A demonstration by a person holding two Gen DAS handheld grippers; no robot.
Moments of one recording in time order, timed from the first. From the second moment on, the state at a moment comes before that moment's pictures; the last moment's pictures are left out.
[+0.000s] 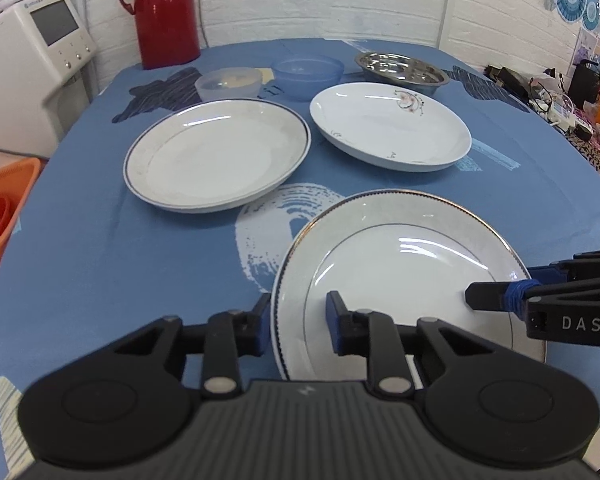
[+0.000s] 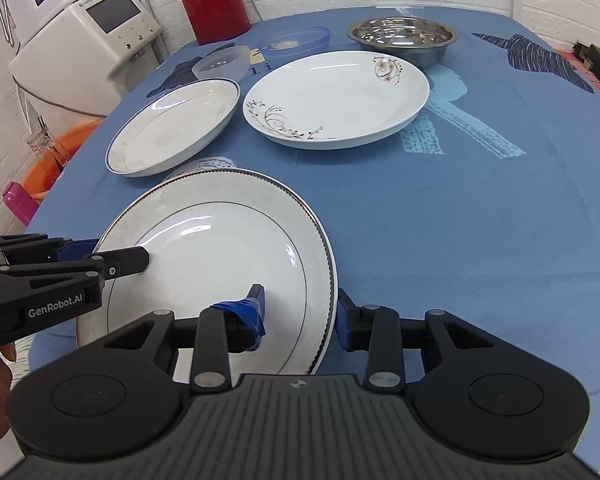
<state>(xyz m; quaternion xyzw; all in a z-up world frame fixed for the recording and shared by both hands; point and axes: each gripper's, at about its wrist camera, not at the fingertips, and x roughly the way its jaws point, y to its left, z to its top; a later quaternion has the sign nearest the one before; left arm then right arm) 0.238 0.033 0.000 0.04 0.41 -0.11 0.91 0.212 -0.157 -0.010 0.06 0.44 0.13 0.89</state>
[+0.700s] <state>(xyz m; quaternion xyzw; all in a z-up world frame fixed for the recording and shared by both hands) 0.206 0.146 0.013 0.02 0.39 -0.03 0.92 0.201 -0.046 0.000 0.02 0.44 0.22 0.87</state>
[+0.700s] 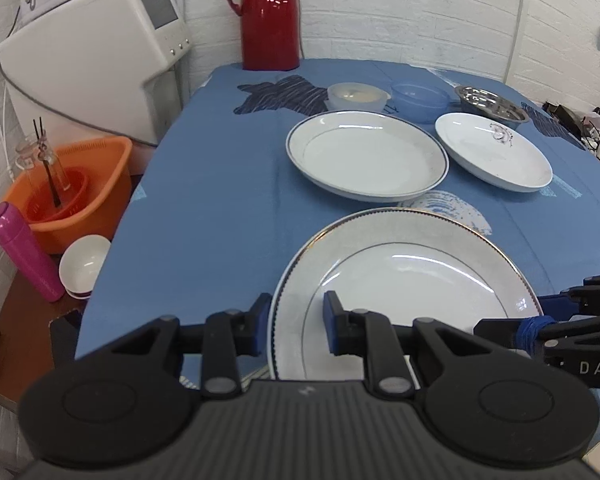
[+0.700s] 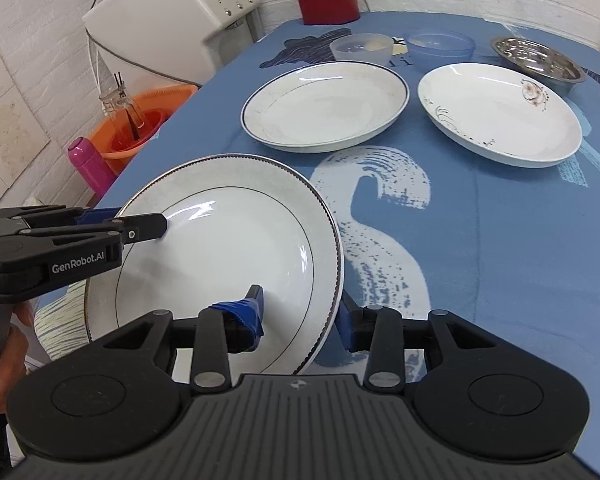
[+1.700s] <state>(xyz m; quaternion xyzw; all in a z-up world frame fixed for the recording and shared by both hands) 0.218 0.141 -0.005 0.03 0.38 -0.04 0.92 0.210 -0.042 -0.009 0.00 0.45 0.22 0.87</state>
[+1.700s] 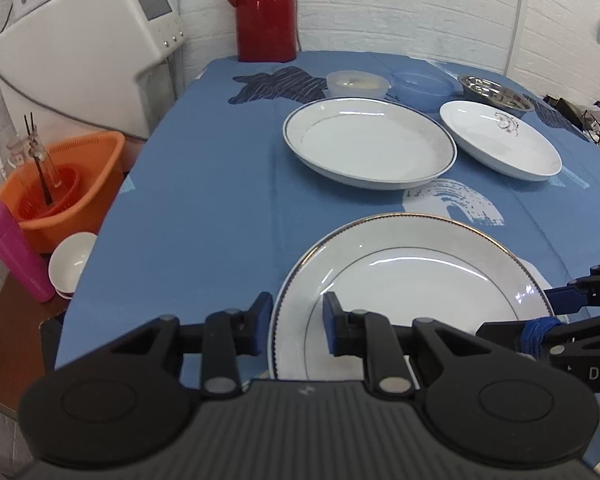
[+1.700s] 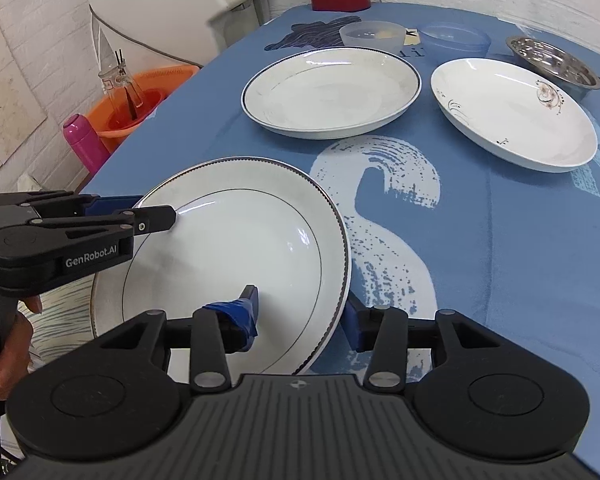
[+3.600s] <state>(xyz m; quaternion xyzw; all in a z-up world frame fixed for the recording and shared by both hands) 0.433 0.173 -0.001 -0.09 0.46 -0.07 0.88 0.386 -0.037 -0.004 0.06 0.45 0.10 0.88</state>
